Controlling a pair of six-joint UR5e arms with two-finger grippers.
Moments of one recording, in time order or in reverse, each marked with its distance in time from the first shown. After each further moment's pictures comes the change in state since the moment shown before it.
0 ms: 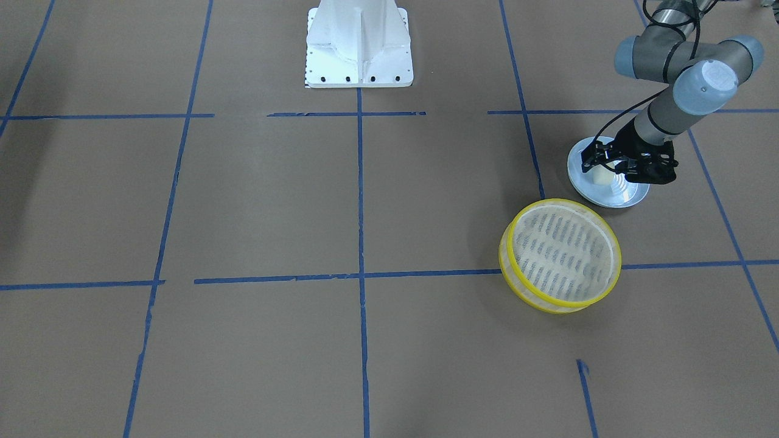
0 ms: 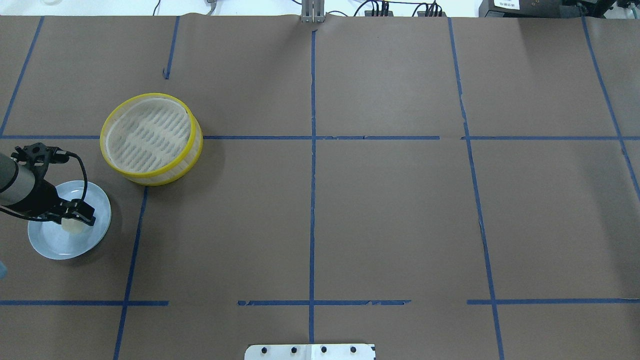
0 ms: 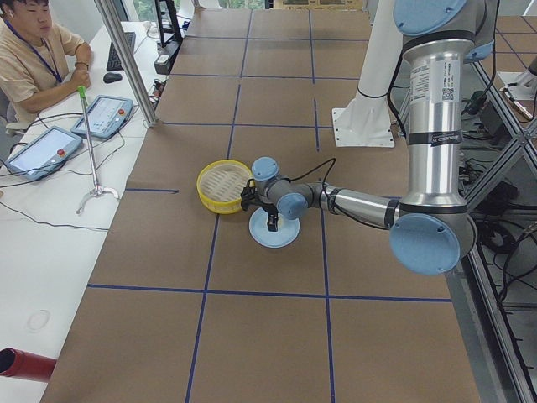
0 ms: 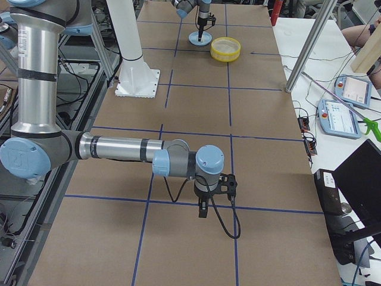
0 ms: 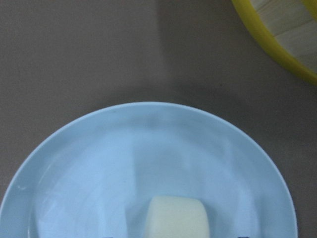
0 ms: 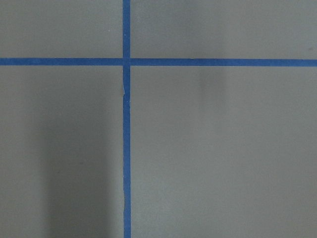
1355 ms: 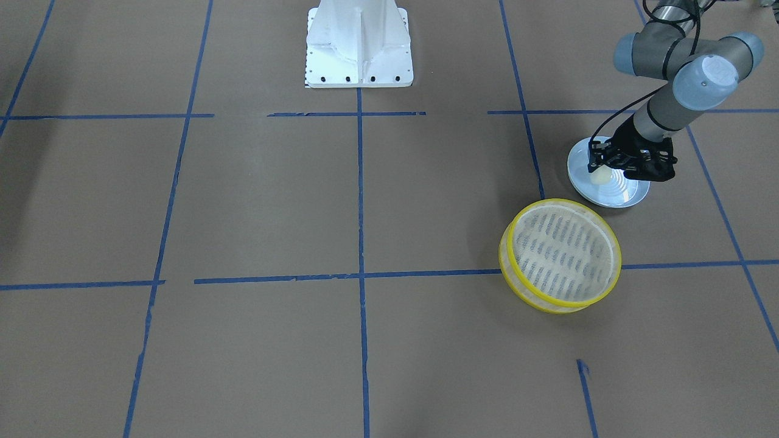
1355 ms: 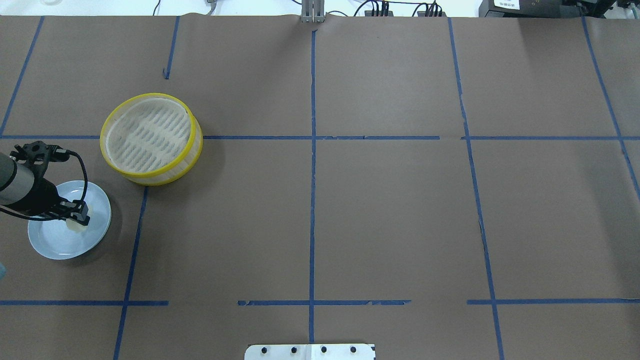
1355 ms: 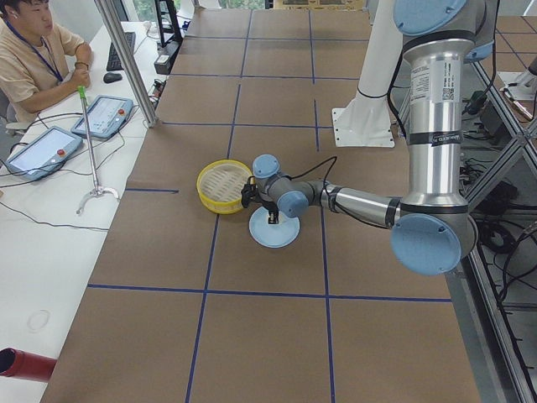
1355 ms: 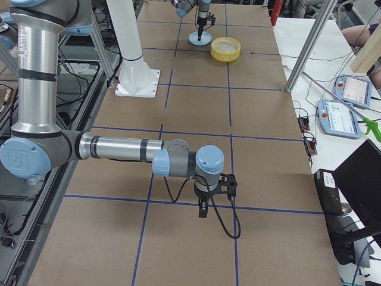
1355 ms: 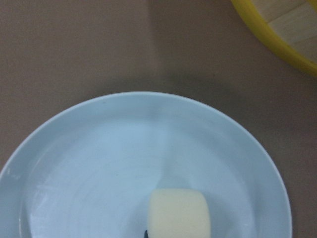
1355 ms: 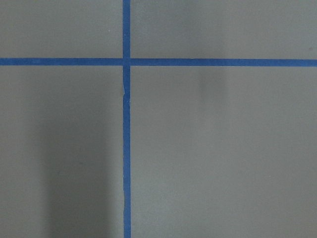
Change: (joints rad) left arm -0.007 0.007 -0.051 0.001 -0.003 -0.002; right arm 0.000 0.000 0.000 0.000 0.000 0.000
